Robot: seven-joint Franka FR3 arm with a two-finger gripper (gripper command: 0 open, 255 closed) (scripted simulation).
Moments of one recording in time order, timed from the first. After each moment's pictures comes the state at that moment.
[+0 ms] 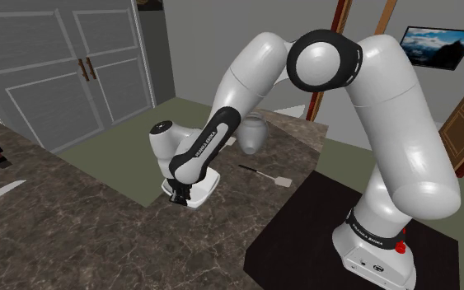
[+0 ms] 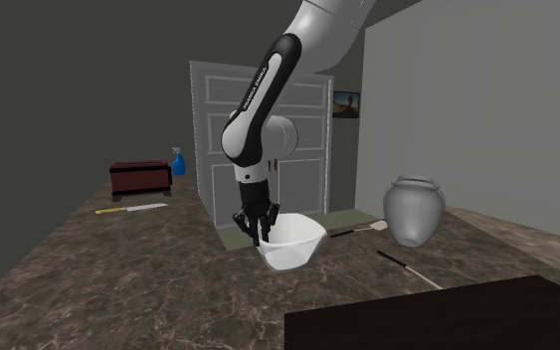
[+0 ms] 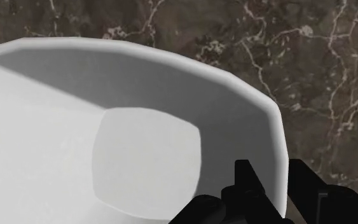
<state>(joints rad) 0.24 0.68 0.21 -1.89 -0.32 2.45 0.23</state>
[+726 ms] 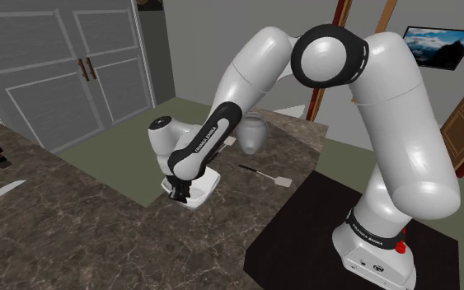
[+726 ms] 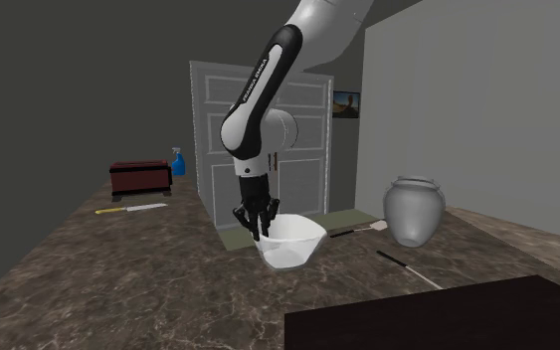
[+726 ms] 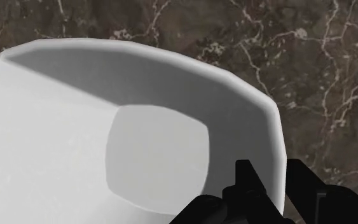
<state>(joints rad) 0.23 0.65 0.22 -1.89 -0.31 2.42 0.22</state>
